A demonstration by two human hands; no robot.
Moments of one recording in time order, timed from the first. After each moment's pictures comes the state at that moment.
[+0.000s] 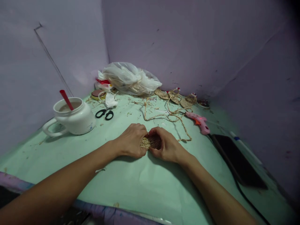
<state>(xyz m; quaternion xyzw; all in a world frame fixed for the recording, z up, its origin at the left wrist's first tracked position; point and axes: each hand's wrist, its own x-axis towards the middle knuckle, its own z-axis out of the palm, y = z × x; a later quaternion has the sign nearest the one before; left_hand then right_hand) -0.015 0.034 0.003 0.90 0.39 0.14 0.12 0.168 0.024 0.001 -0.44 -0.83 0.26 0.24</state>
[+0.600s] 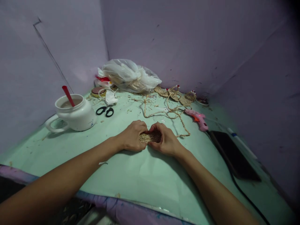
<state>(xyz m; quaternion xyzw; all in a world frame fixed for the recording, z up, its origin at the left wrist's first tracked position) -0.015 0.039 -0.008 0.89 0.35 0.22 0.18 0.168 0.026 -0.006 -0.46 -0.81 0.26 0.28</state>
